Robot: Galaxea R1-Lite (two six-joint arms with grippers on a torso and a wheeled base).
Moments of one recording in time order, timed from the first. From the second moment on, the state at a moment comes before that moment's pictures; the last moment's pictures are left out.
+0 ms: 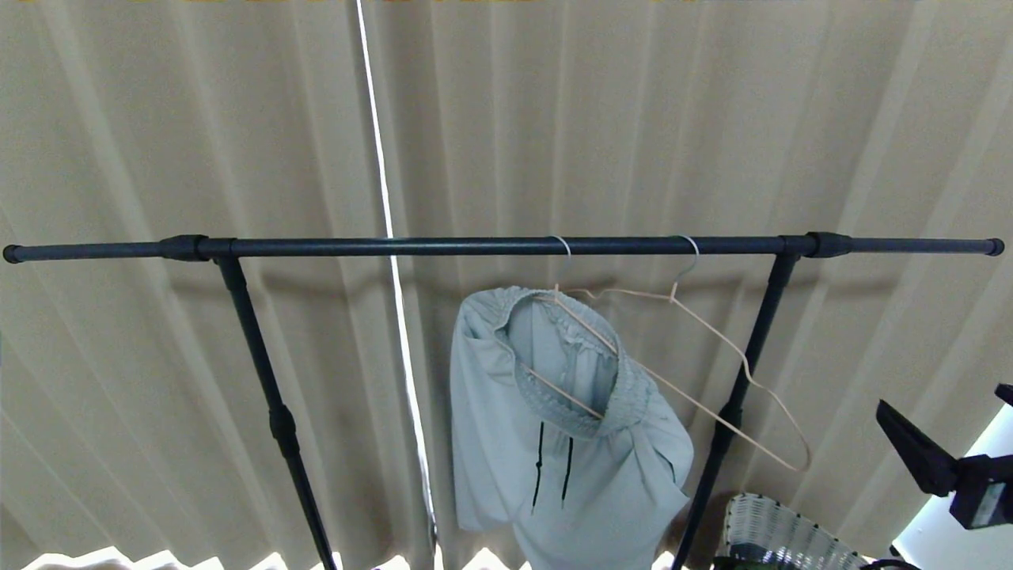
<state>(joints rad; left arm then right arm) -0.04 0.09 -0.11 0.13 0.24 0.08 0.31 1.01 -0.12 -0.74 -0.42 -0.14</state>
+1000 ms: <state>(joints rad) 0.01 0.01 -0.02 0.06 -0.12 0.05 0.33 0.05 -0.11 0.20 -0.34 -0.05</state>
